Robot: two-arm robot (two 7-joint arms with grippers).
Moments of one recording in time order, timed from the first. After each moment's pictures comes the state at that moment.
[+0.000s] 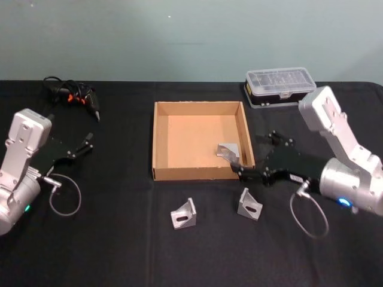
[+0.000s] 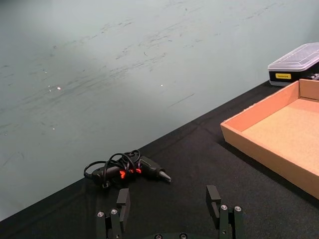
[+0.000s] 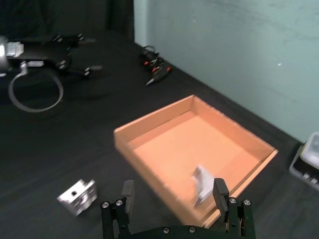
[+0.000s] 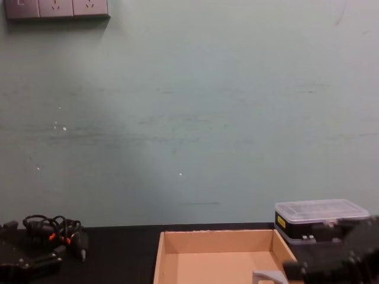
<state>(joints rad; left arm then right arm) -0.20 0.60 0.45 -1.41 -0.25 -0.12 0.03 0.22 0.61 -0.39 -1.68 0.31 0.26 0.50</state>
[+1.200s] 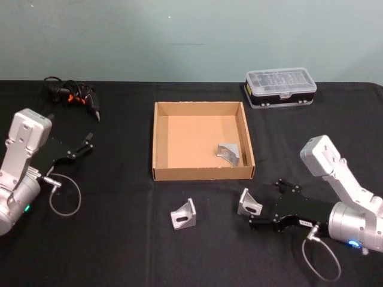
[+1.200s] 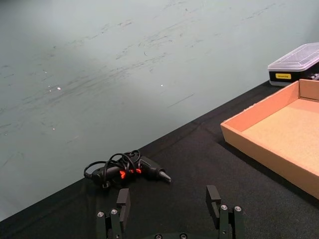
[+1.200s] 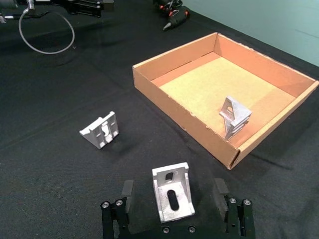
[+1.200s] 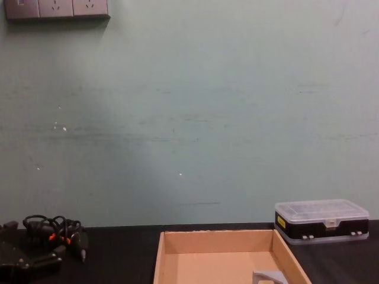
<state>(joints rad) -0.20 0.60 0.45 -1.41 -0.25 -0.12 0.03 0.12 0.67 -0.42 -1.64 0.34 0.25 0.53</state>
